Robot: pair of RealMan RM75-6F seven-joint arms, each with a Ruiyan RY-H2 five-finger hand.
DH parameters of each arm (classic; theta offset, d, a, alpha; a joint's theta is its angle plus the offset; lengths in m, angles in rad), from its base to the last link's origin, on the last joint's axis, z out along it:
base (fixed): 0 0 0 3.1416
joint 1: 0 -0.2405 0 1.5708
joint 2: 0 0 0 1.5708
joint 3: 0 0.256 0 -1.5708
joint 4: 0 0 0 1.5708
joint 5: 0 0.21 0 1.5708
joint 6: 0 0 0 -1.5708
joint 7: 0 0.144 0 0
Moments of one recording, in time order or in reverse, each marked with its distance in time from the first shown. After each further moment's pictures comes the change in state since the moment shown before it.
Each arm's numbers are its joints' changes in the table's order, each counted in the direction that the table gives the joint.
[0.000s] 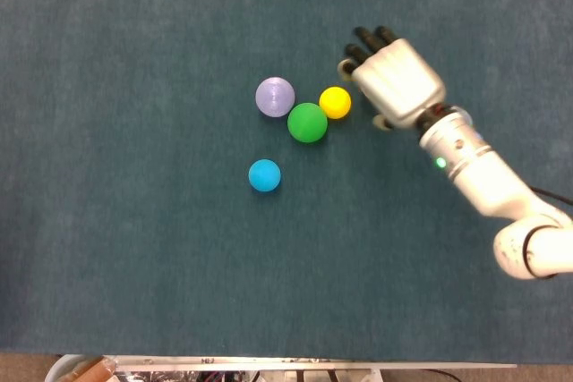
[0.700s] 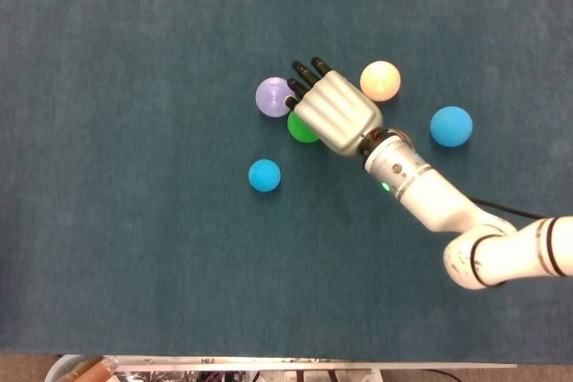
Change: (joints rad) left arm -0.027 0.006 0.005 0.014 -0.004 -0.029 -0.019; right arm -0.109 -0.165 -0.020 0.074 0.057 0.014 -0.188
